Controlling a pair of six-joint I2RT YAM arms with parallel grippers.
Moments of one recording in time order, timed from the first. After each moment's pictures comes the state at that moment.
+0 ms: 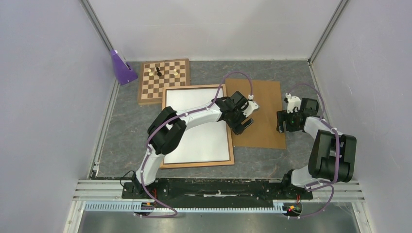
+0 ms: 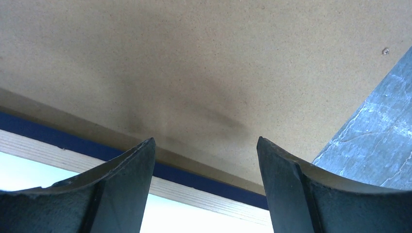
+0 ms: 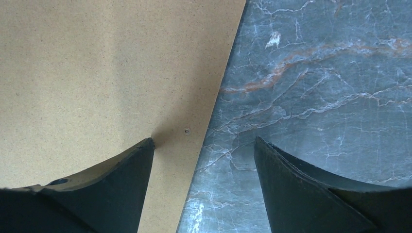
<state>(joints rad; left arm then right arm) -0.91 2.17 1.67 -0.51 0.14 0.13 -0.26 1.47 0.70 -0.26 -0.27 -0.36</state>
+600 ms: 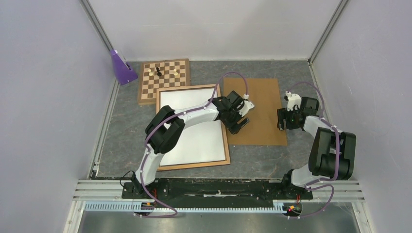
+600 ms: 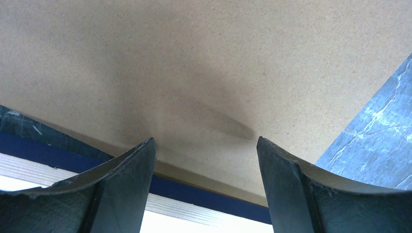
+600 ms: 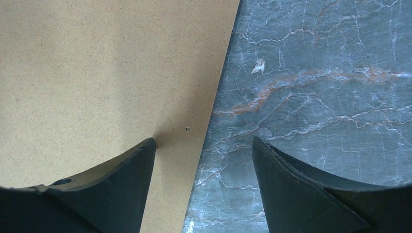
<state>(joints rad) -0.88 2.15 1.62 -0.49 0.13 0.13 -0.26 1.51 0.71 -0.19 -0.26 -0.37</state>
